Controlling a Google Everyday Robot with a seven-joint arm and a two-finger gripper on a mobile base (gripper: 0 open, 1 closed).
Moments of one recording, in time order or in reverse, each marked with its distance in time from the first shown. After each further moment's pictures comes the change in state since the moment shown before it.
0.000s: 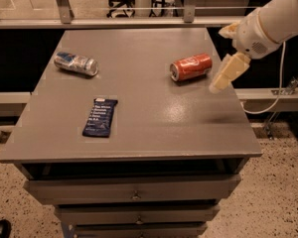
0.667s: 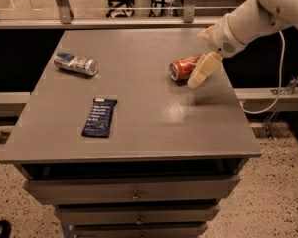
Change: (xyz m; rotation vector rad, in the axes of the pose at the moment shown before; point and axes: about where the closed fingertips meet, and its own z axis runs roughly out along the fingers) arm -0.024 -0.030 0.068 -0.056 -0.062 0.005
